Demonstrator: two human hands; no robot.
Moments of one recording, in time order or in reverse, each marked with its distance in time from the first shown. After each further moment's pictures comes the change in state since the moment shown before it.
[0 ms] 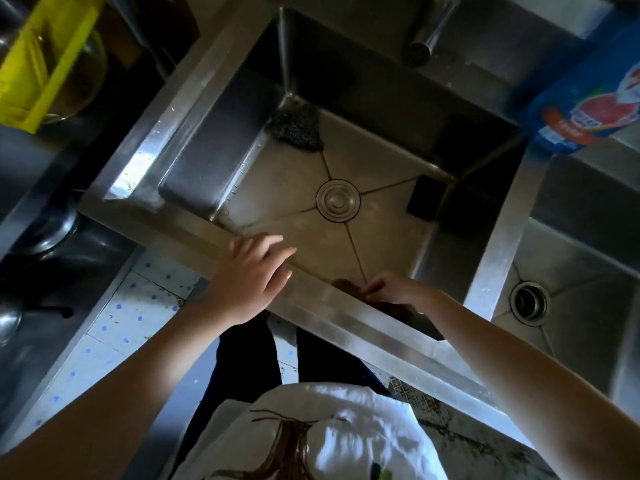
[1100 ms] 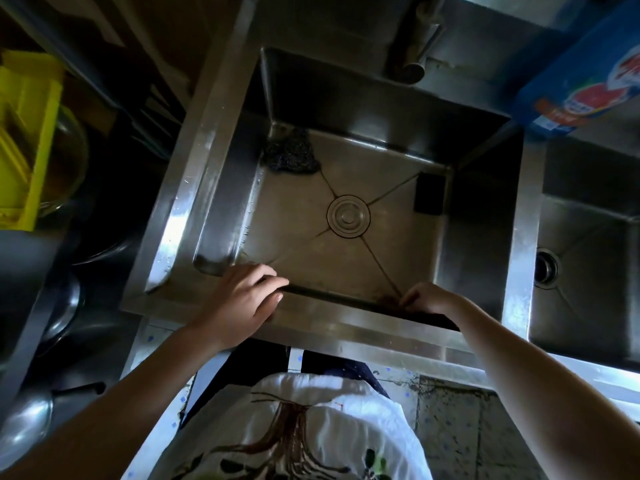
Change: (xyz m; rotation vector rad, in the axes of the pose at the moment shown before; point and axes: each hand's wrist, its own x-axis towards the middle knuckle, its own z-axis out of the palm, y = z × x) left_hand 0.025 -0.114 -0.045 -0.106 -0.140 0.231; right_hand 0.003 -0.025 0.013 0.009 0.111 0.288
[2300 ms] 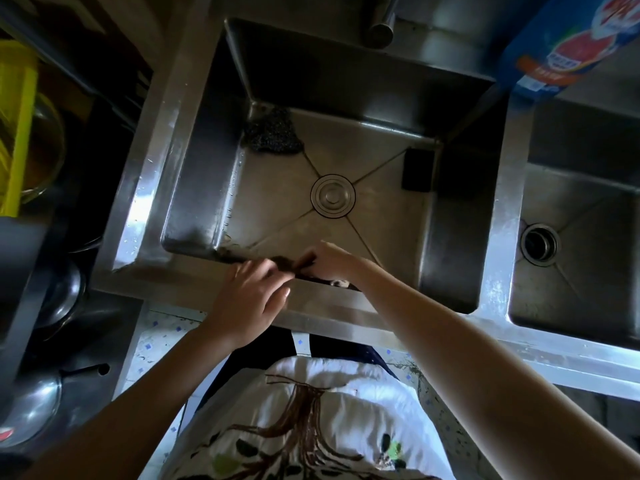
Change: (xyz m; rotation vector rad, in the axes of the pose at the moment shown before) left_hand 0.003 0.067 0.032 0.043 0.010 -0.066; right_hand -0.009 -0.121 0.020 0.132 -0.031 -0.455
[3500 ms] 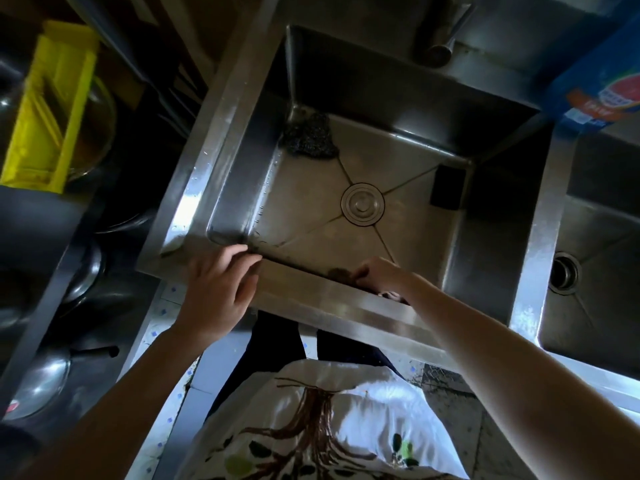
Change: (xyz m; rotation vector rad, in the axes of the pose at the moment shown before) left_hand -0.041 -0.071 -0.017 -0.011 0.216 -0.251; right_hand 0.001 0.031 -0.001 -0.177 0.030 0.209
